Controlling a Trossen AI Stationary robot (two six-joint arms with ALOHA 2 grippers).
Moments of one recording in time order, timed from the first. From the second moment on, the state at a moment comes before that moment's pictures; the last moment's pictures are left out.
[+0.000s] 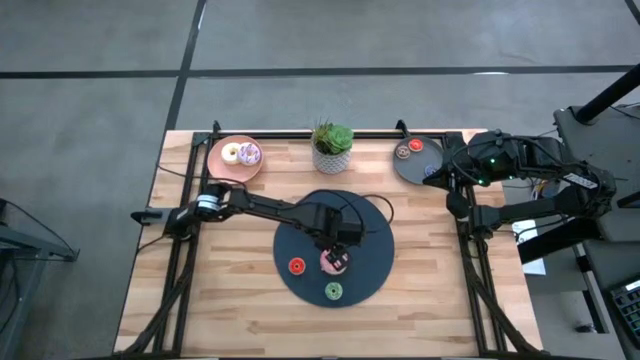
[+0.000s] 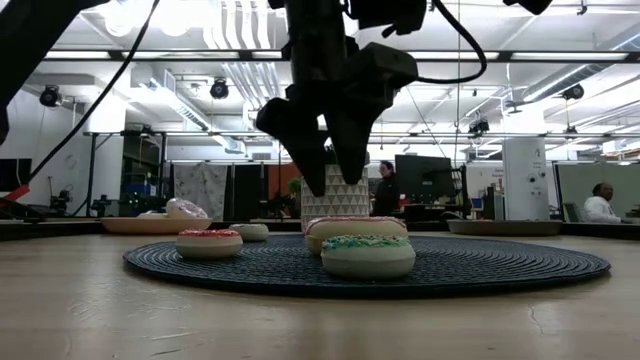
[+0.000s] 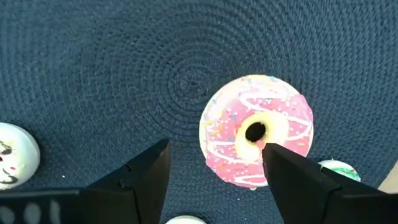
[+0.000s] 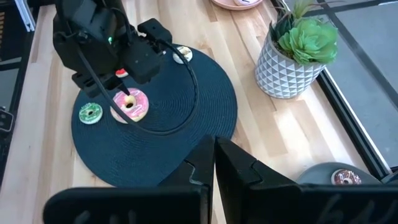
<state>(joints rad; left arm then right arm) -0.13 2.17 1.91 -1.09 -0.02 -0.76 -0.11 0.88 1.32 -1.17 0.03 0.12</state>
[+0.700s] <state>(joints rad) -0.12 2.17 1.86 -1.05 0.03 -0.73 -0.11 0.88 1.32 -1.17 0.03 0.15</state>
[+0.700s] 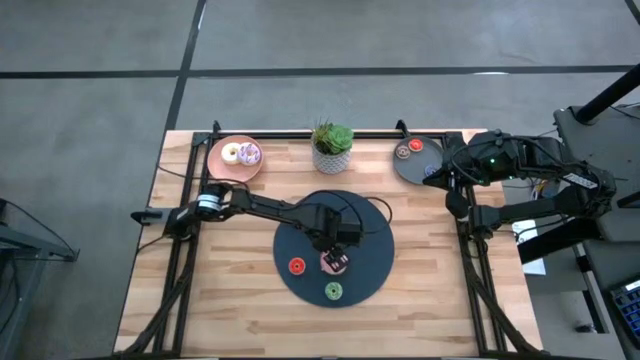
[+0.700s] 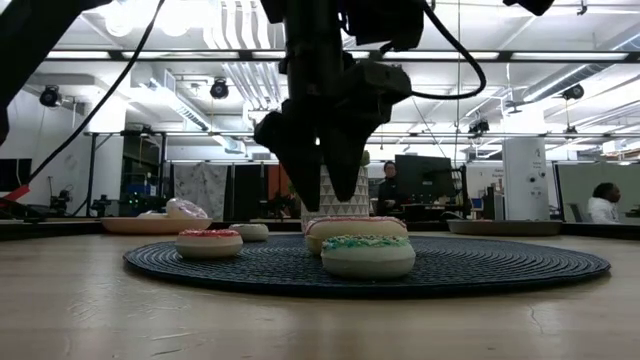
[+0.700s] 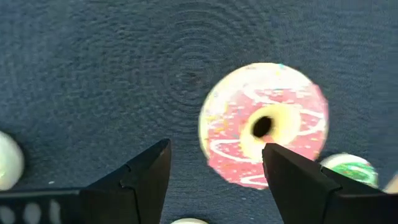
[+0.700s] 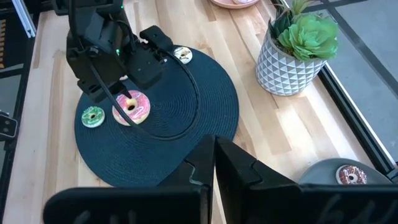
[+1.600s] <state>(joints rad) -0.12 2.17 1.84 -1.00 0.06 -0.71 -0.11 0.88 1.32 -1.17 0.03 0.16</state>
